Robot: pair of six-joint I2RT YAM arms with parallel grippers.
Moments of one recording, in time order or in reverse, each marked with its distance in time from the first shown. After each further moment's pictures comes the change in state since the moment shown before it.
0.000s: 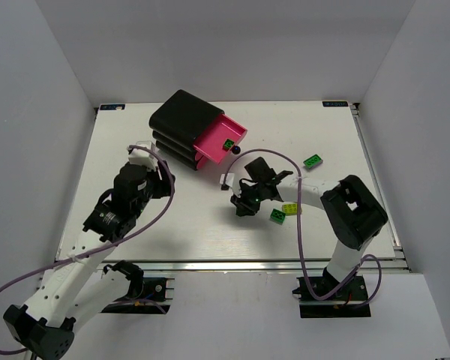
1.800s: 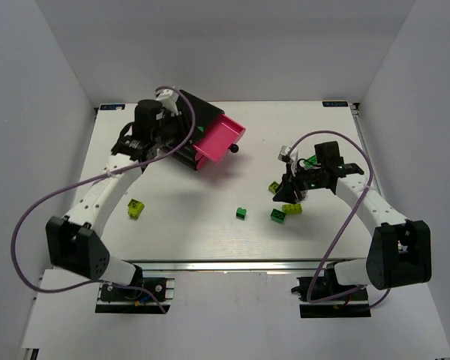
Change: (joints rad) left arm 0.179 0.589 0.450 0.100 0.567 -0.186; right arm -0.502 -0.401 -0.064 -0.333 -0.466 -0.082
